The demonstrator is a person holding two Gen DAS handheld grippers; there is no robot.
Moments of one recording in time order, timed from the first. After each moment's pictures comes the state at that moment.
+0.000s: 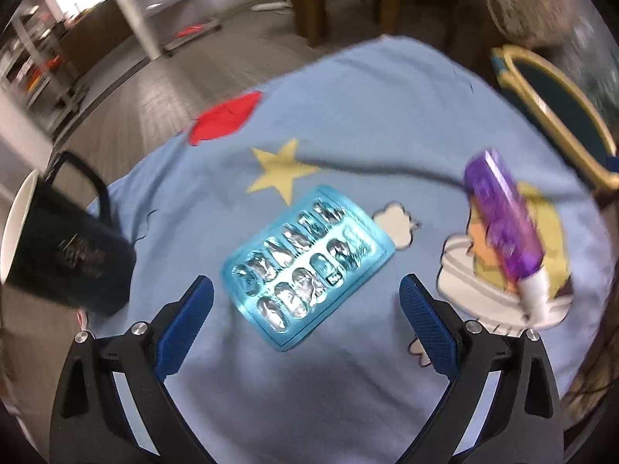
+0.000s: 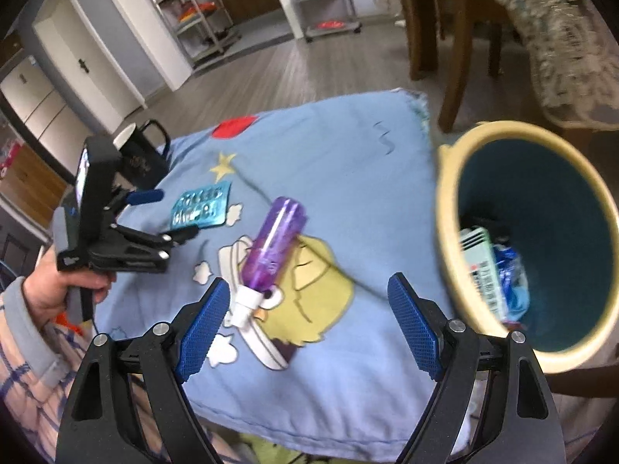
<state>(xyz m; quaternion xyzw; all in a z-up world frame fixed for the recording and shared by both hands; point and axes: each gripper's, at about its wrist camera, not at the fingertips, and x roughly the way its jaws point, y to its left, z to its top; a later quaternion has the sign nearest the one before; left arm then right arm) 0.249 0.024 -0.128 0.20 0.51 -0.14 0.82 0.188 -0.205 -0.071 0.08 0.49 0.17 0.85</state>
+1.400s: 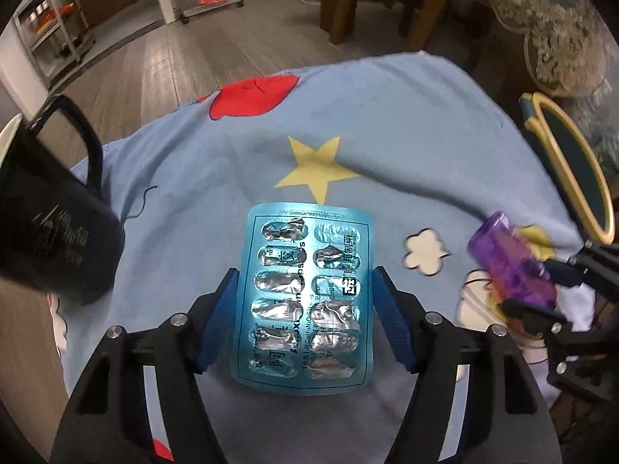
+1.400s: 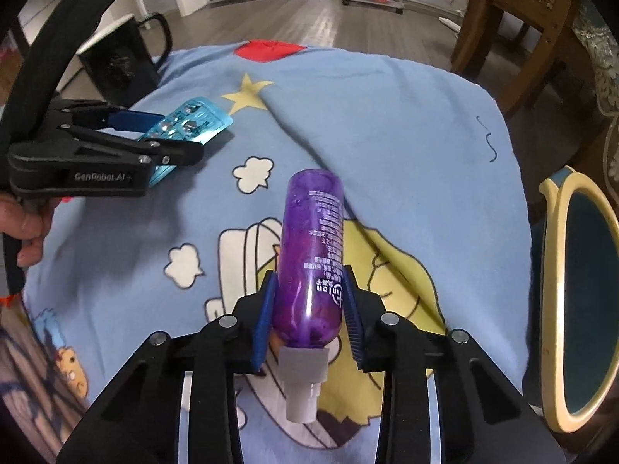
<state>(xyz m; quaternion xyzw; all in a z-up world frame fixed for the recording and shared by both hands) 0.266 0.064 -0.126 0.07 0.54 -0.13 0.83 0.210 -0.108 -0.123 -0.07 0.53 0.18 0.83</state>
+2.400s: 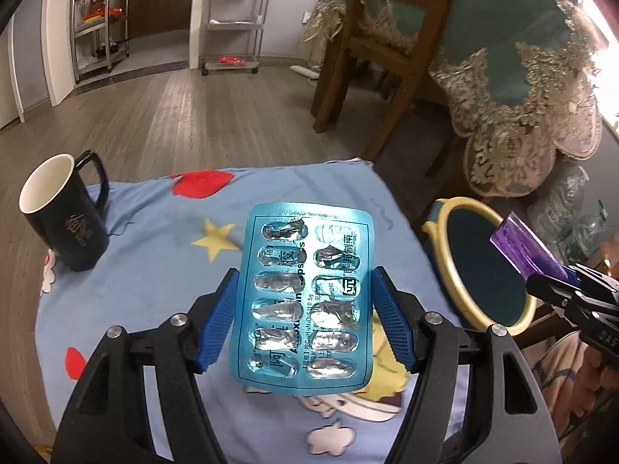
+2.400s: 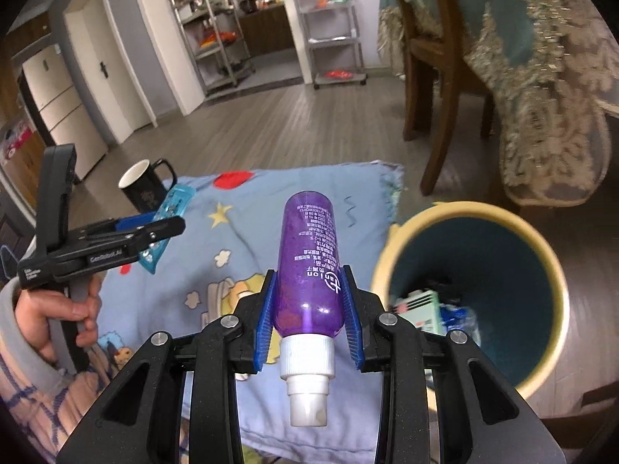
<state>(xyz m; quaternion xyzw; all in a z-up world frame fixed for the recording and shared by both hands) 0.205 -0.014 -0.029 -0.05 0.43 -0.12 0.89 0.172 -0.276 -0.002 0.04 0.41 0.18 0.90</state>
